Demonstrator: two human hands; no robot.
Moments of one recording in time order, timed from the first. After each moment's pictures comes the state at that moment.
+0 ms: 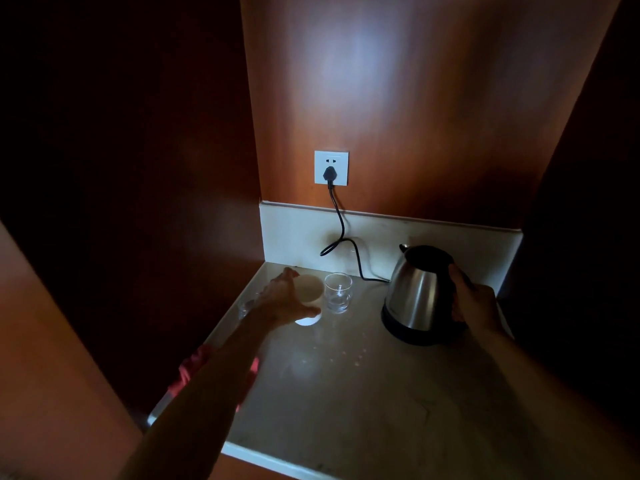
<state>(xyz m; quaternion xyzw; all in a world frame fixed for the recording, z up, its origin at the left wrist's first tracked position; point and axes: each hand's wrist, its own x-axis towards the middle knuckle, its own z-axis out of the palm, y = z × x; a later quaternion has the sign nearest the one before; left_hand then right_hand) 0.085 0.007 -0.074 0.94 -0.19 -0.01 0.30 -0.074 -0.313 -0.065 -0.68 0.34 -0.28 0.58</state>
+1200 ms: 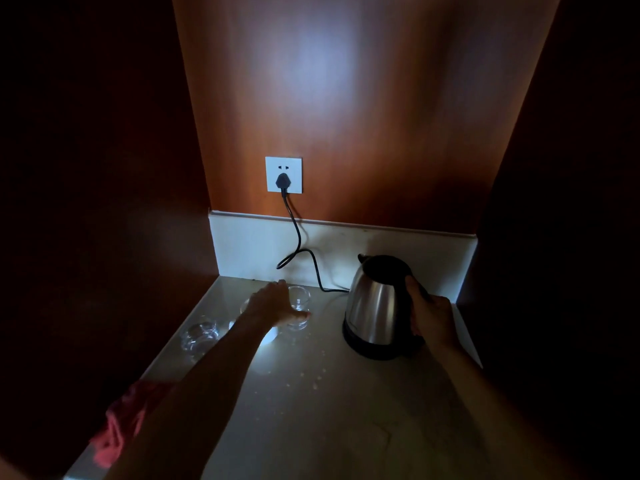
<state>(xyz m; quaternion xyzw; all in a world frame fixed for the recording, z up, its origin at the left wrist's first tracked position) 0.110 -0.084 -0.076 0.96 -0.24 -0.02 0.16 -0.068 -0.322 -0.075 -0.68 0.32 -0.30 0.59</state>
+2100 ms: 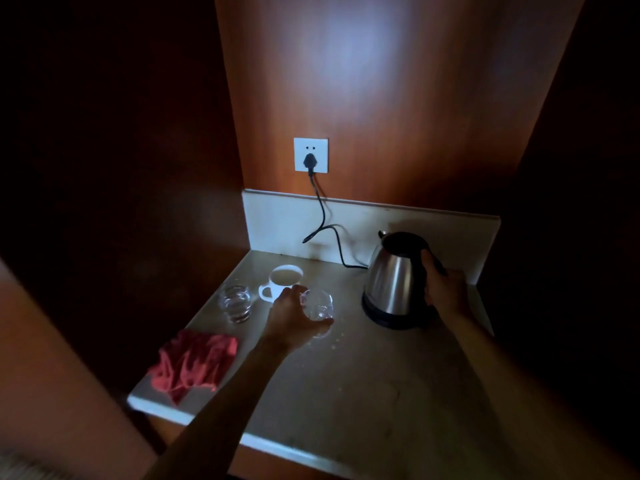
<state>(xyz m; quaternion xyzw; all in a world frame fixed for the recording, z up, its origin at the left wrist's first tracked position) 0.003 -0.039 -0.111 0.90 -0.19 0.04 0.38 -0.073 -0.321 -0.074 -0.69 0.32 -0.30 0.58</state>
